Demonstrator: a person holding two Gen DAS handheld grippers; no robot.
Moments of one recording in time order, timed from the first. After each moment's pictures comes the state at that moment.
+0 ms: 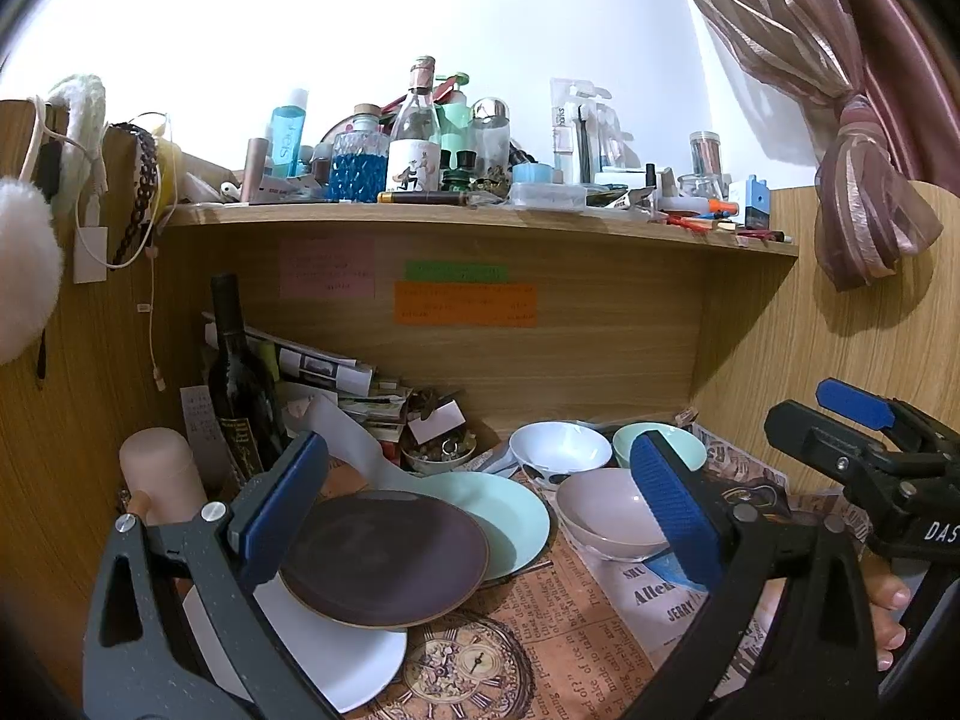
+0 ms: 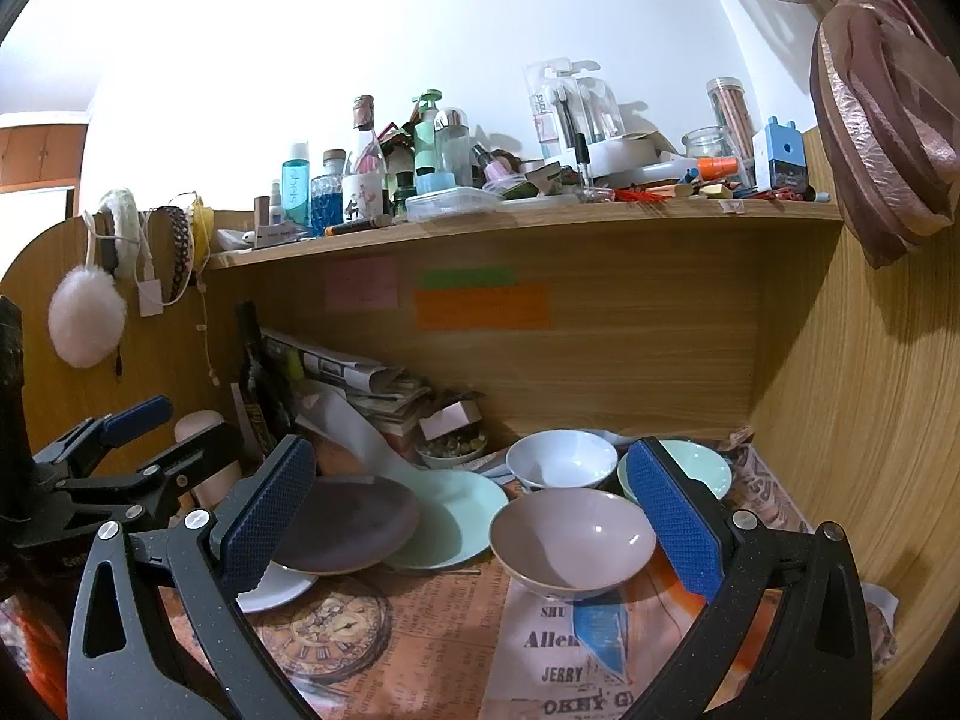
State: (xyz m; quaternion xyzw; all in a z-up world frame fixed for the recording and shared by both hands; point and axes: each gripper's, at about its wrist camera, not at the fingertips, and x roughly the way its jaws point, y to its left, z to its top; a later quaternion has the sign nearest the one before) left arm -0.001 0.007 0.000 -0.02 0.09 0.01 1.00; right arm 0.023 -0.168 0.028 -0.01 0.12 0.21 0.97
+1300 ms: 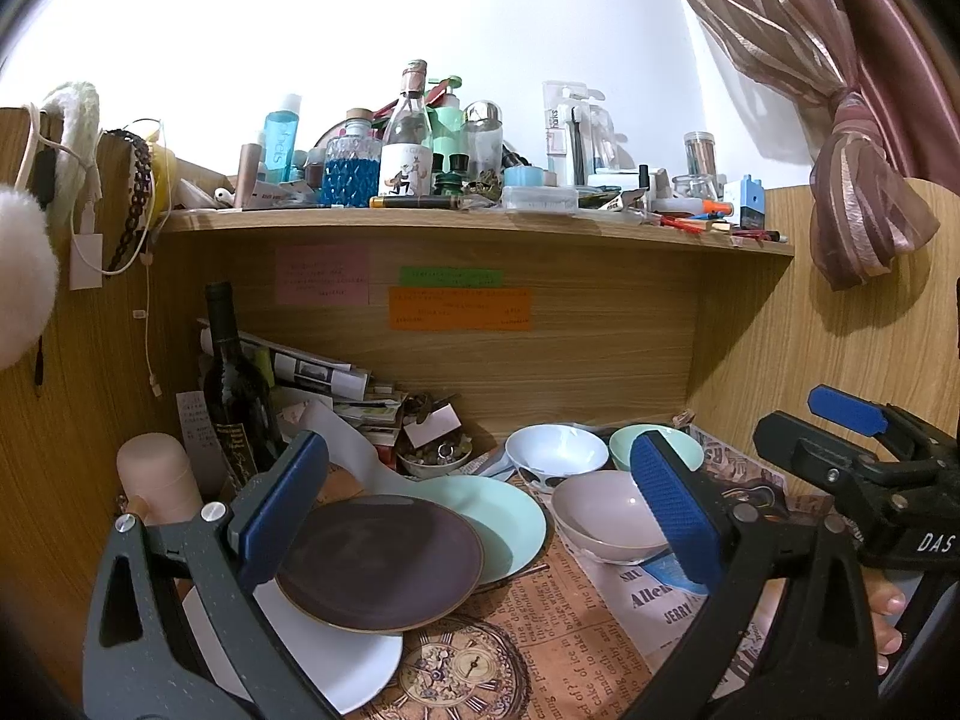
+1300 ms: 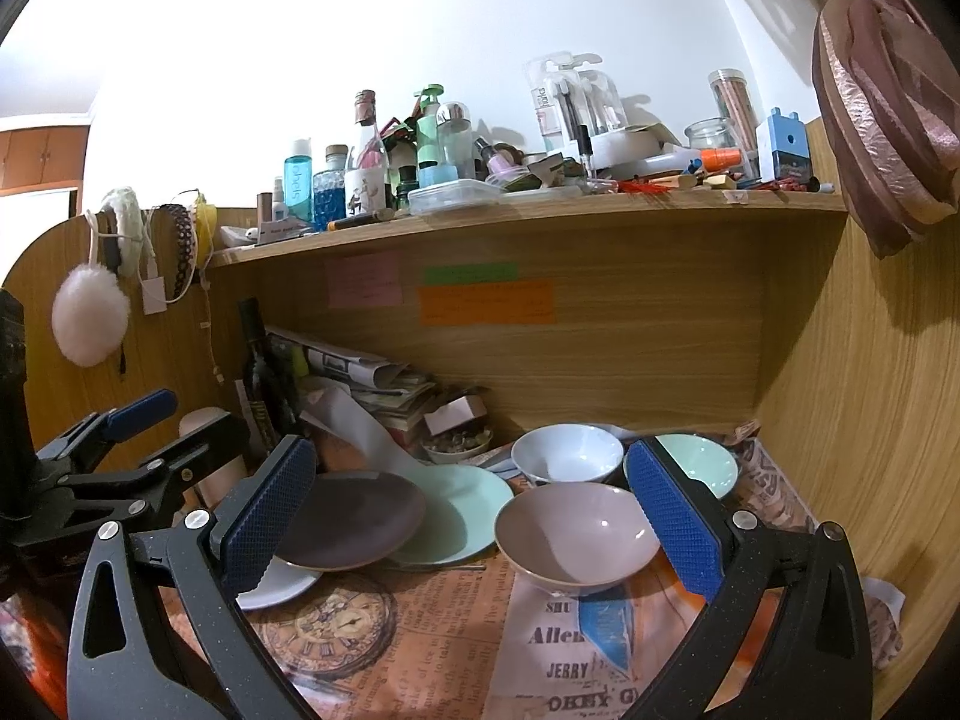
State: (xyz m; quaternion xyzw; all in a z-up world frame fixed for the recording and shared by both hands) left arm 0.001 0.000 0.004 -0.02 0.09 0.01 1.00; right arm 0.023 -0.167 0.024 0.00 0.12 0.22 0.97
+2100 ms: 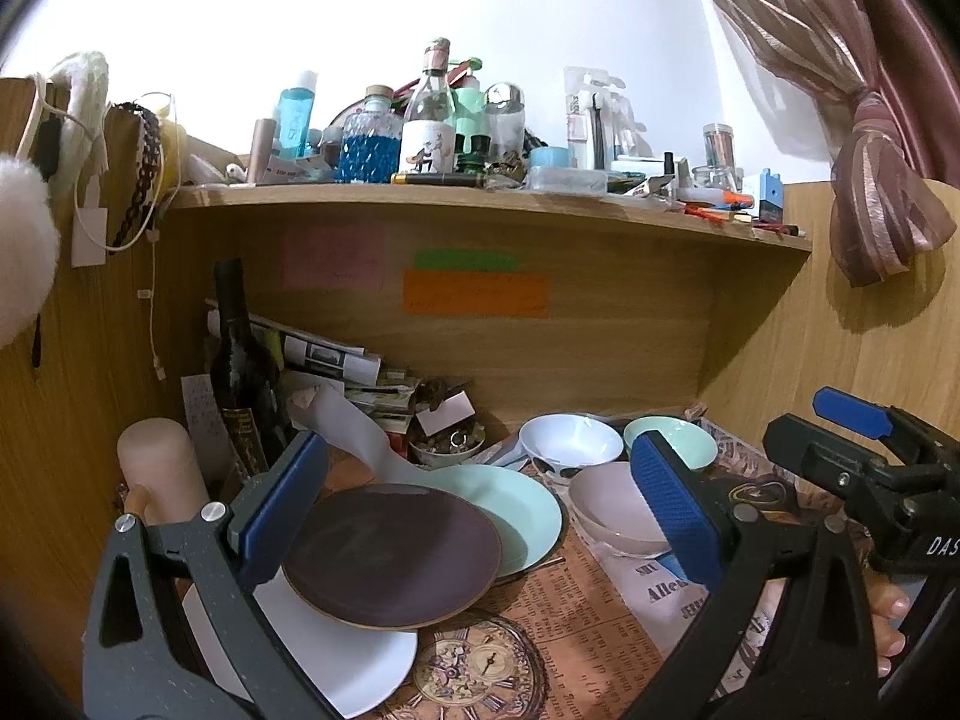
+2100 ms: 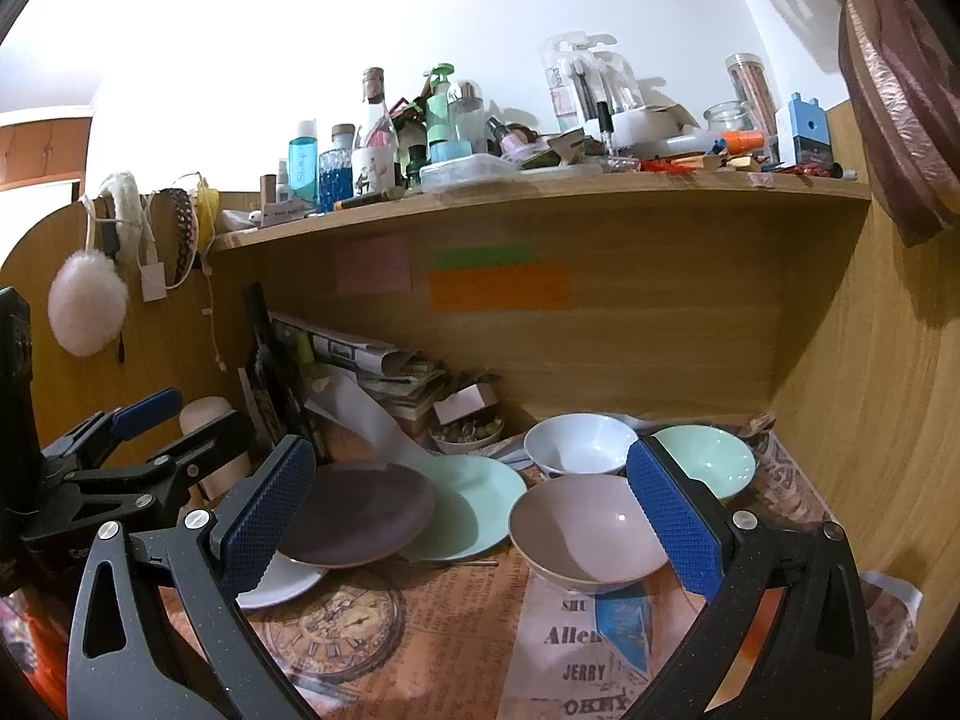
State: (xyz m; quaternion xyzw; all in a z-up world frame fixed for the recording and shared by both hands) left arm 0.011 0.018 -0.008 -0.03 0.10 0.01 0.99; right arm 0.037 -0.154 0.018 -0.01 0.14 0.22 0.96
